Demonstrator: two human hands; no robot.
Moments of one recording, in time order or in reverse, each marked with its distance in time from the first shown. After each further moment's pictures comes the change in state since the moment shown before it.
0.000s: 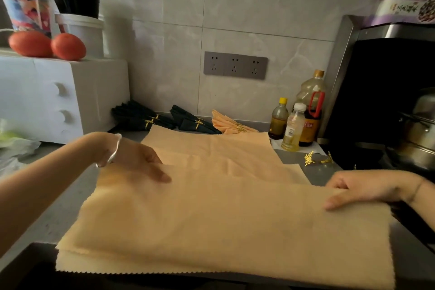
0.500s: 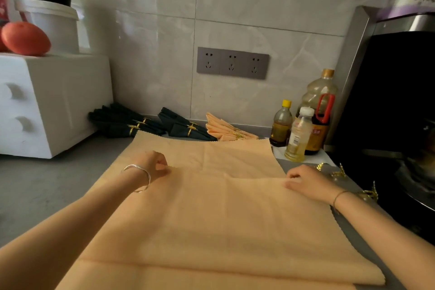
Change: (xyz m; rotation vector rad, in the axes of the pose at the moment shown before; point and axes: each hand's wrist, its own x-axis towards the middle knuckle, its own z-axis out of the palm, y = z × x) left_hand 0.123 -0.002 0.021 0.240 0.539 -0.043; right_hand 0.164 0.033 -0.045 -0.367 0.786 0.038
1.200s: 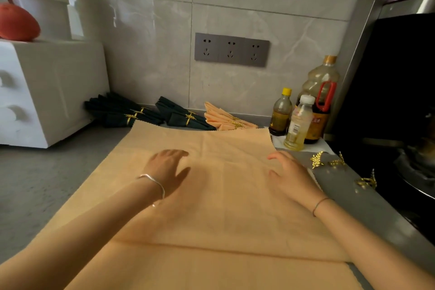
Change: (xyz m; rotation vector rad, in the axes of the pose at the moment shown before) left_hand -0.051 0.046 0.015 0.054 0.076 0.190; right_hand -0.020 -0.046 0.026 0.092 0.217 -0.058
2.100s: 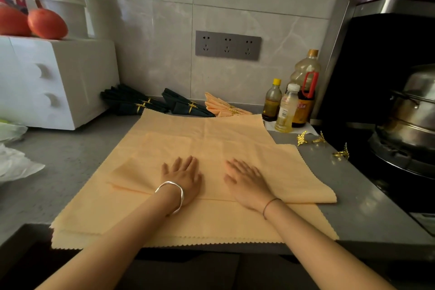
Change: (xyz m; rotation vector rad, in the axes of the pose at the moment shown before) left_hand -0.081 0.037 0.024 0.072 -0.280 -0.127; right_hand -0.084 -0.081 0.054 -0.125 -0.264 -0.058
